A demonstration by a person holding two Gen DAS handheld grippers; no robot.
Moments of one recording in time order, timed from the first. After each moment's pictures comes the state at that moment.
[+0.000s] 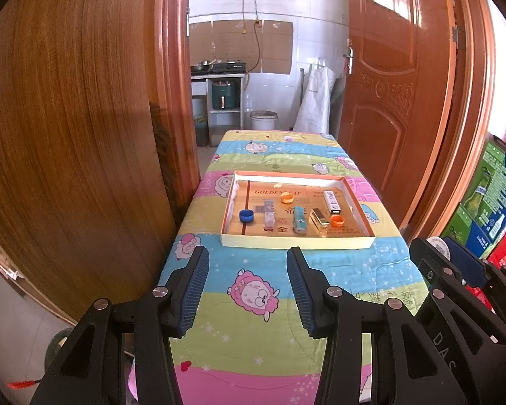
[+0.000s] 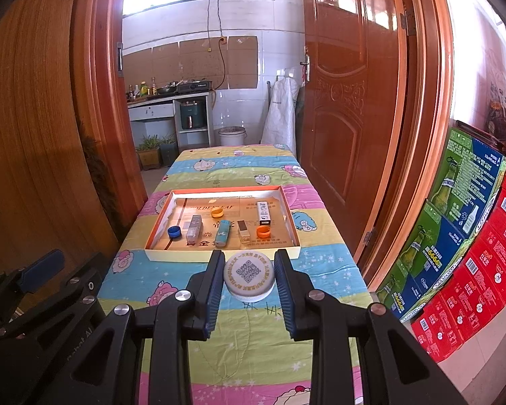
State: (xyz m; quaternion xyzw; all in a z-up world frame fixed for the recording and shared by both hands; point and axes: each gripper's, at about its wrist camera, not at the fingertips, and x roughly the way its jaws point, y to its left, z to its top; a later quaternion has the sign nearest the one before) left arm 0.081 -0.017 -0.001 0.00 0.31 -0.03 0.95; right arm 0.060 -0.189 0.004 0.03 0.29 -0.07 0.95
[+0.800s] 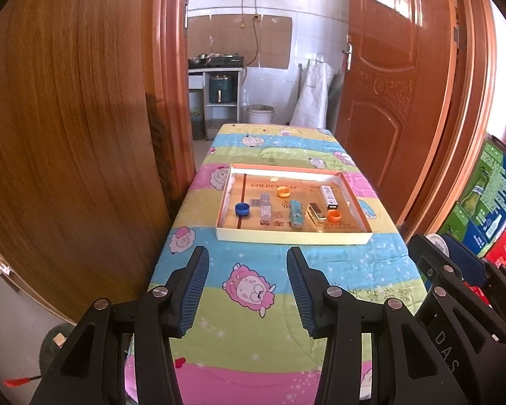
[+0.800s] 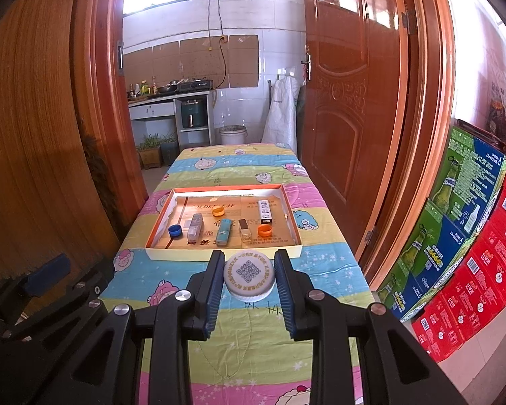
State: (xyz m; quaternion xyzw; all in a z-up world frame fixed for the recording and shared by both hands) left arm 0.085 -0.017 -0.008 0.00 0.33 -0.04 0.94; right arm 0.060 -0.188 0.004 0.03 0.29 -0.07 0.95
